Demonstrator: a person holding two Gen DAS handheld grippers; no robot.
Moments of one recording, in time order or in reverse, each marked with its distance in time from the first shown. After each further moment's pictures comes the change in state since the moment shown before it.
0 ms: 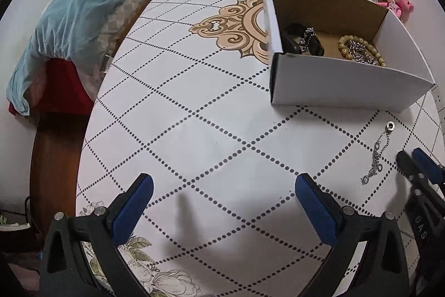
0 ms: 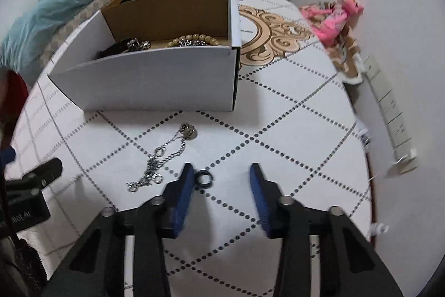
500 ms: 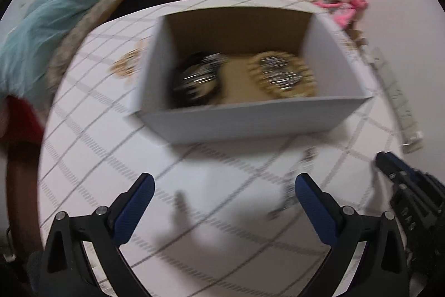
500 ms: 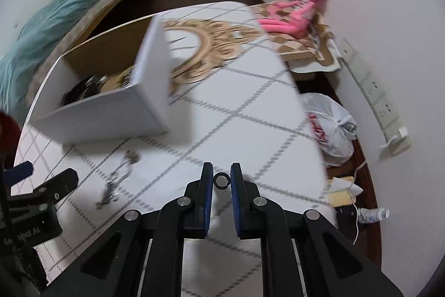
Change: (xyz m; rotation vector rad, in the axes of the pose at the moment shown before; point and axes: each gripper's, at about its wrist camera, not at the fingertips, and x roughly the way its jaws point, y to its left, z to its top) left arm -0.016 -0.077 0.029 0.110 -0.069 -0.223; right arm -0.010 -0.080 0.009 0.201 -0.013 -0.020
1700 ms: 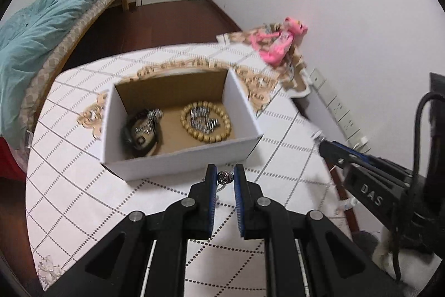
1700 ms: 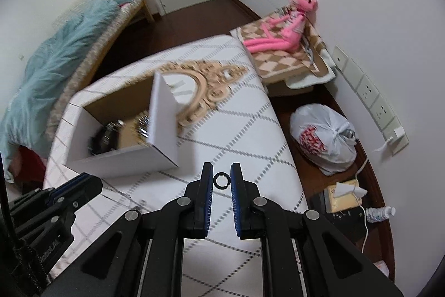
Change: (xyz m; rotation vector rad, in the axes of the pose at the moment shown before) left arm -0.085 -0.013 0.011 0.079 -0.171 -0.241; right arm -0.070 -0.013 0.030 0.072 -0.097 0.125
